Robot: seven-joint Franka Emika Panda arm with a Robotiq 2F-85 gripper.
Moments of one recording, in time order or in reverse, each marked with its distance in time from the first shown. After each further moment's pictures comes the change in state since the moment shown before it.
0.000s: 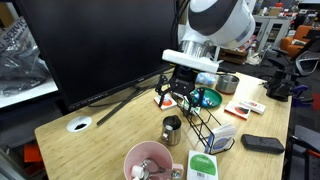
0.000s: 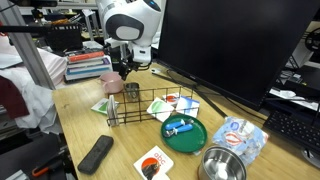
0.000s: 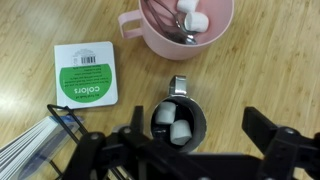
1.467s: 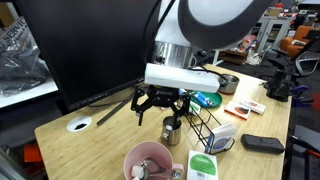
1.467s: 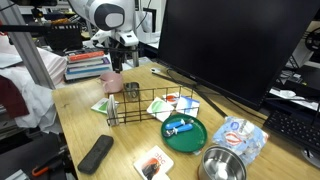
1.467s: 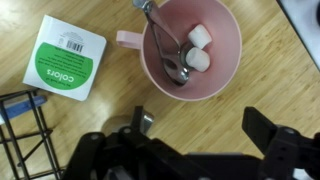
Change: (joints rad) arm 0.155 0.032 0.048 0.088 -0.338 0.065 -0.028
